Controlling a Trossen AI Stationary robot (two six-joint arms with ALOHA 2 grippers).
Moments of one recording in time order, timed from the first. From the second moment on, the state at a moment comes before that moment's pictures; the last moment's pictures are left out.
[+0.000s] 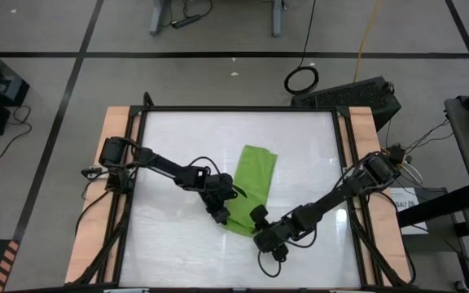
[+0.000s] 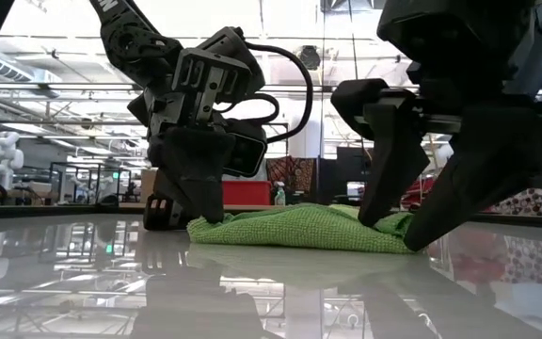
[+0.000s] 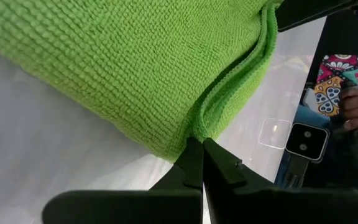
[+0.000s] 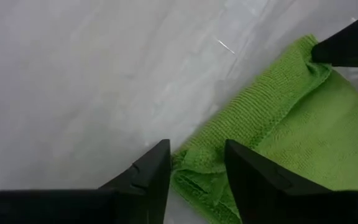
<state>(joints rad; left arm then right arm) -0.07 1.93 0.93 0.03 0.65 -0.83 0.52 1.88 1.02 -0.09 0.22 -0.14</state>
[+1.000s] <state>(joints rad) -0.09 1.82 0.95 -0.03 0.69 -0.61 0.49 1.88 1.02 -0.16 0.21 0.19</state>
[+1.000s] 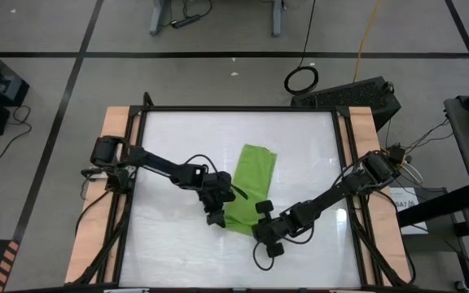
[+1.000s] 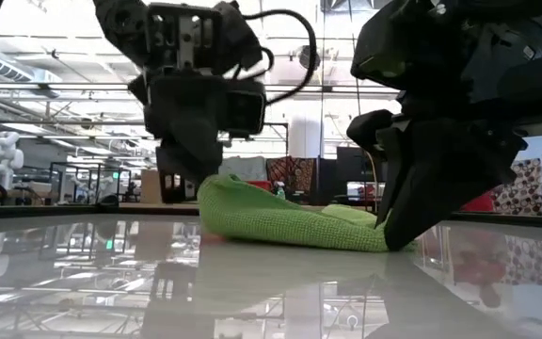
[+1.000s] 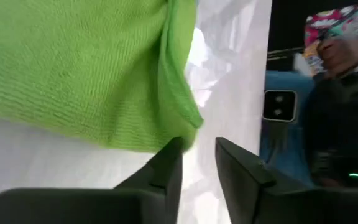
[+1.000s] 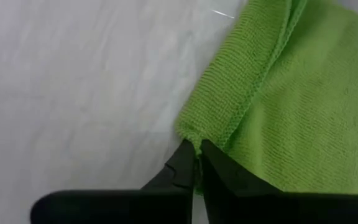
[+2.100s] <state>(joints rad) -0.33 1.76 0.96 -0.04 0.09 0.25 0.46 1.88 1.02 -0.14 0.09 0.28</state>
